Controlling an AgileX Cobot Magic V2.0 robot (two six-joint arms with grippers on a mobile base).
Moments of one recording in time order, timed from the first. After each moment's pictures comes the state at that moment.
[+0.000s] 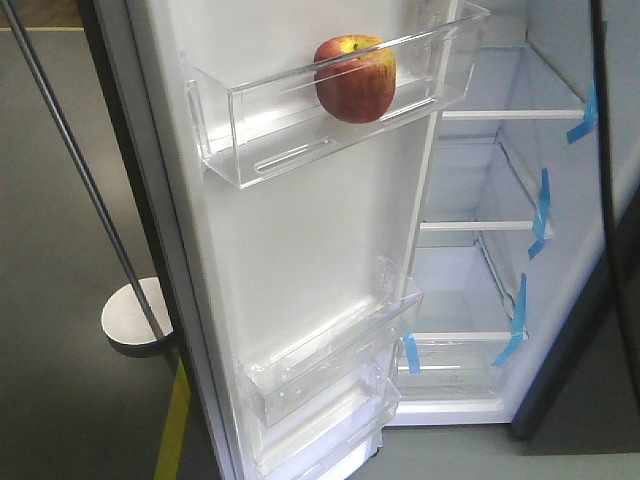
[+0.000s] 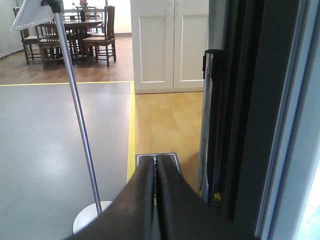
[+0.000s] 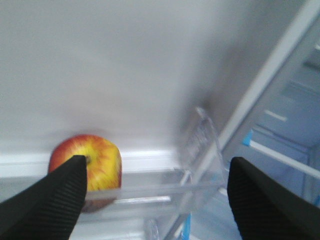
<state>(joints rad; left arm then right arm) -0.02 -0.01 0.03 0.08 0.14 -0.16 0.37 1.58 -2.13 0.04 1.12 -0.13</state>
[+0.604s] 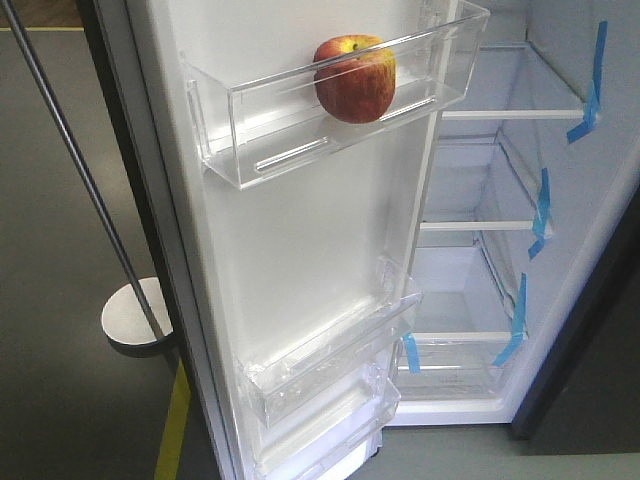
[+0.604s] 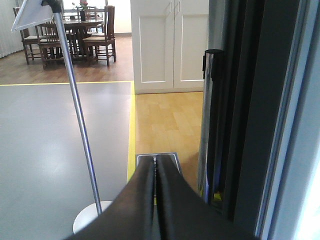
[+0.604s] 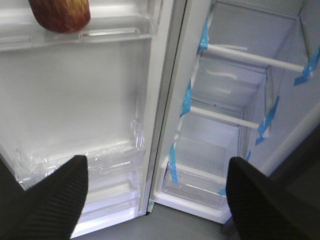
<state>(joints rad) -0.02 -0.01 0.03 0.08 0.14 -0.16 0.37 0.73 -1.12 -0.14 1.00 0.09</state>
